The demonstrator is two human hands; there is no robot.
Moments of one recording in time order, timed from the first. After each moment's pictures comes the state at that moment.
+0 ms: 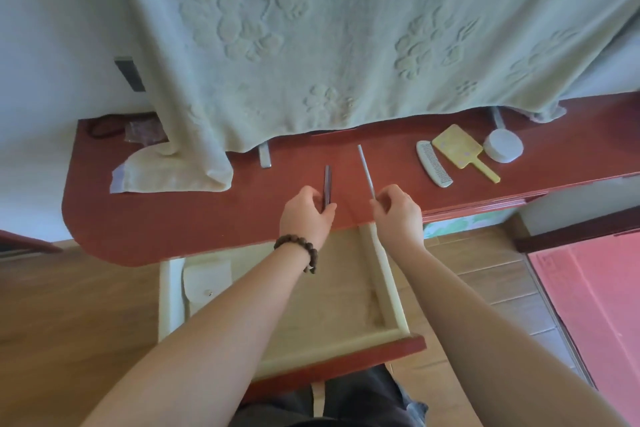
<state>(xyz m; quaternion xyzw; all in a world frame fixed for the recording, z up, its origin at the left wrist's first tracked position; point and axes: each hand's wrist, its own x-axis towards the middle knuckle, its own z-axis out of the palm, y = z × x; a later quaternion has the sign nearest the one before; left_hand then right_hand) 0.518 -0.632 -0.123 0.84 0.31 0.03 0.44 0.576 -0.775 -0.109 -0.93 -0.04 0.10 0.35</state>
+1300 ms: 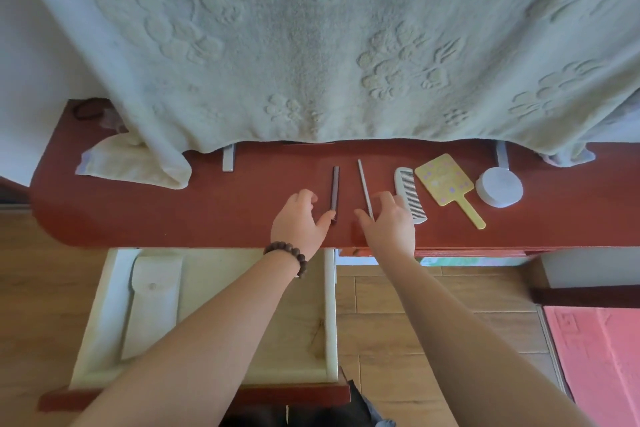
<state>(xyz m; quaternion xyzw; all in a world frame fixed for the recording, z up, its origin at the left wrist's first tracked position) 0.588 -0.701 -0.149 0.89 0.32 0.06 0.32 0.673 -0.832 -0.135 -0.94 -0.13 0.14 0.27</state>
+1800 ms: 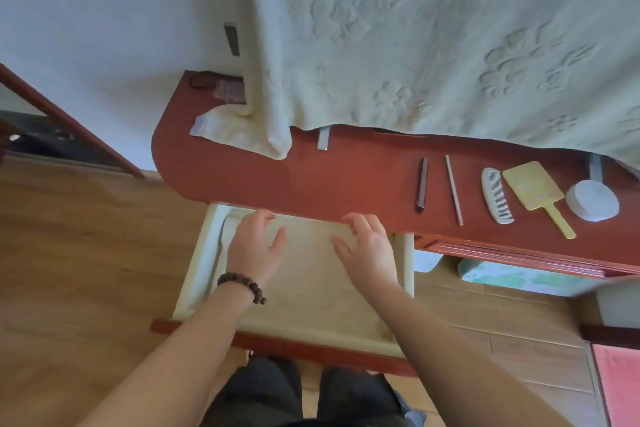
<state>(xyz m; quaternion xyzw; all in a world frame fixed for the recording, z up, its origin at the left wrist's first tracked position) 0.383 -0.602 -0.149 0.83 0.44 0.13 0.33 0.510 -0.745 -0.135 -0.87 -0.30 0.20 0.33</state>
